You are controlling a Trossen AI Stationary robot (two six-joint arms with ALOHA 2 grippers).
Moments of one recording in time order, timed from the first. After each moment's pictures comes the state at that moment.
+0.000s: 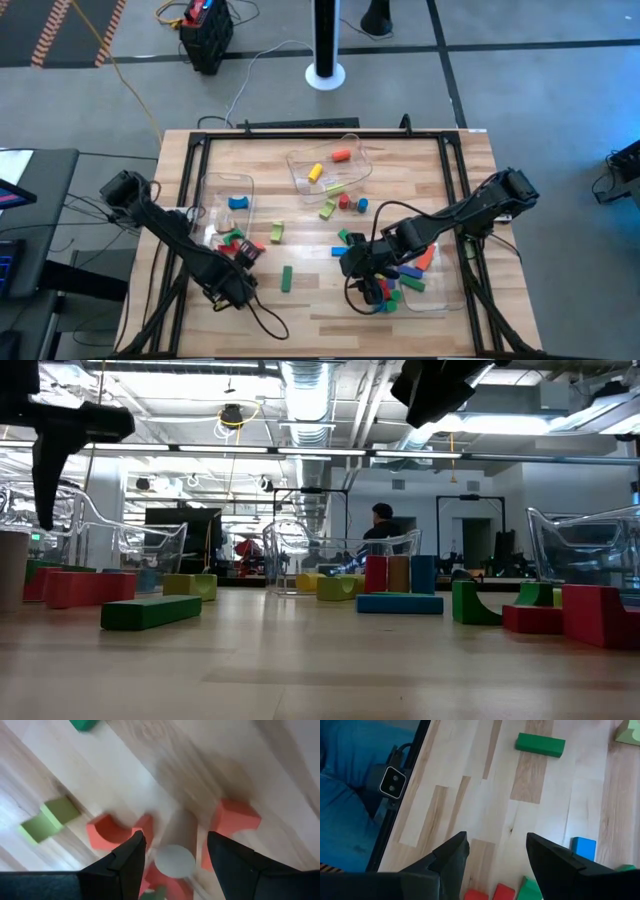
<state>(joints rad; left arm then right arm) -0.68 1.54 1.04 -1.02 -0.24 0.04 0.38 1.64 1.29 -0.54 -0.05 0.20</state>
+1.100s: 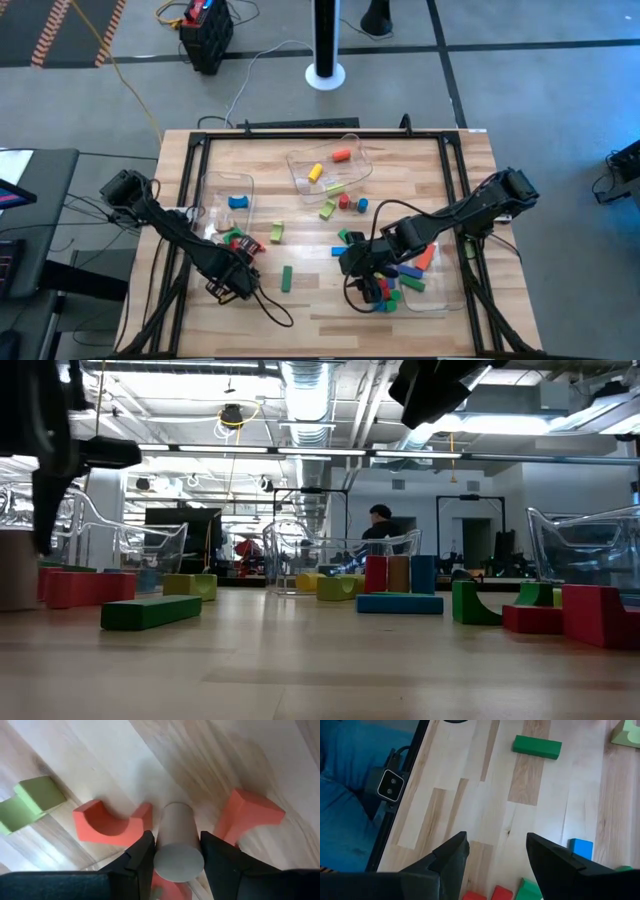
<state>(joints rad) -0.61 1.54 0.97 -0.97 -0.21 0.04 0.38 1.64 1.29 -0.54 -0.05 0.20</state>
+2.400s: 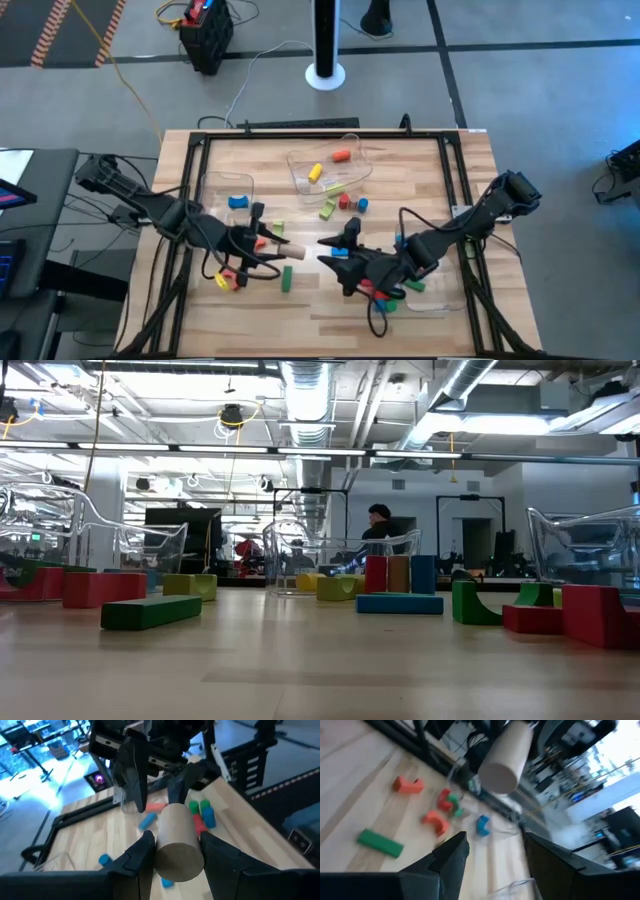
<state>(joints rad) -0.48 1.13 1.06 -0.22 -0.40 0.19 0.51 1.64 1.29 -0.03 0.79 -0.49</state>
